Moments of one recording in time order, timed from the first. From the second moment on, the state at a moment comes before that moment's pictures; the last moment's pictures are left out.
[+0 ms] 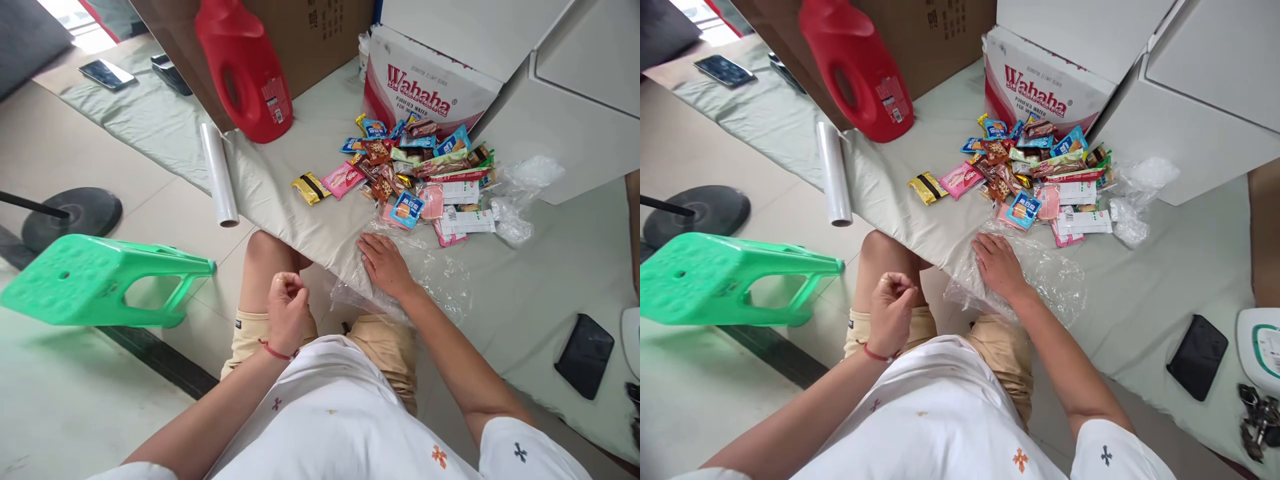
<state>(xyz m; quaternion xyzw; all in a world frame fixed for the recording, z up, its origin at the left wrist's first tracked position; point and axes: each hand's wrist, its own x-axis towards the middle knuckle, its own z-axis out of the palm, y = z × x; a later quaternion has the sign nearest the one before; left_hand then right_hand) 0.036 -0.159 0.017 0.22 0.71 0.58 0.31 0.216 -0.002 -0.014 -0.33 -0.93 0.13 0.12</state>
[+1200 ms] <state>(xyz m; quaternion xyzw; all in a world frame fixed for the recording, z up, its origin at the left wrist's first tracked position) 0.069 0.002 -0.011 0.82 0.54 0.13 0.10 0.375 -0.013 -0.004 -0.60 -0.79 0.03 0.12</state>
